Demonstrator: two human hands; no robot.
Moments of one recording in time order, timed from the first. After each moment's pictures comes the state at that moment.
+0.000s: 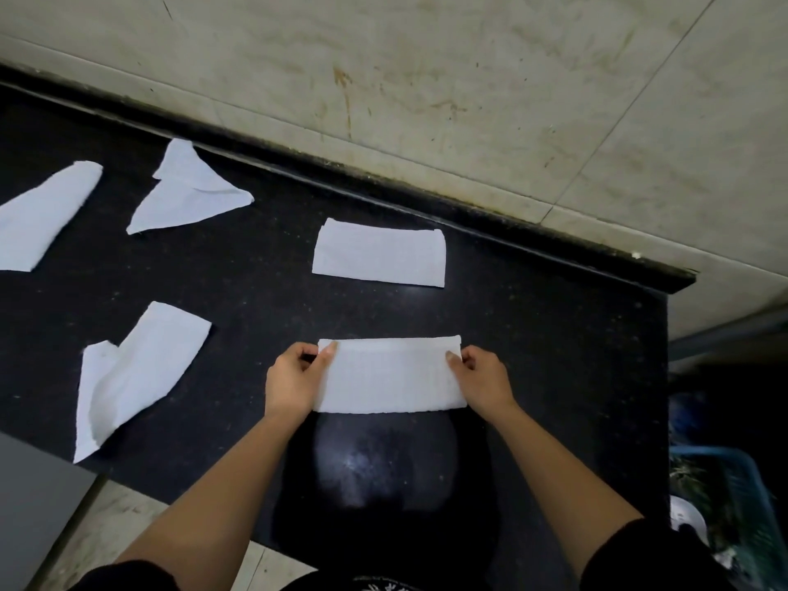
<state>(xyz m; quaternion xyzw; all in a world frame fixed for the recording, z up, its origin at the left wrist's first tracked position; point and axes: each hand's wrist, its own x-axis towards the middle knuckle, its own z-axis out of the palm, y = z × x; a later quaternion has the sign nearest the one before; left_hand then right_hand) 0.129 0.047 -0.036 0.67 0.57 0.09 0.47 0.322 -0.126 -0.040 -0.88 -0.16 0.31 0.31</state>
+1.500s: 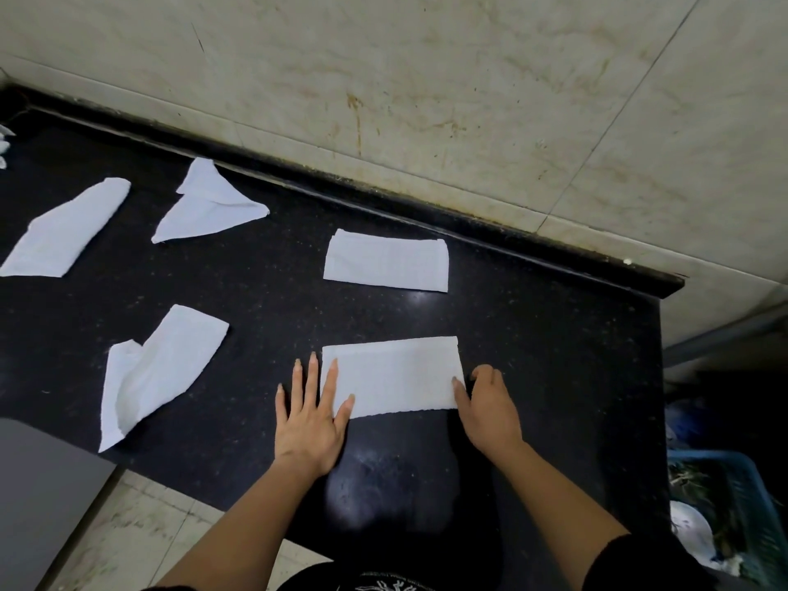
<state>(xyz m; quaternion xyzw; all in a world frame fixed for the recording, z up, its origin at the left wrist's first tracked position) 0.085 -0.001 -0.059 0.89 0.40 -0.14 0.14 0.283 -0.159 -0.039 -0.93 -0.27 0.19 0.17</state>
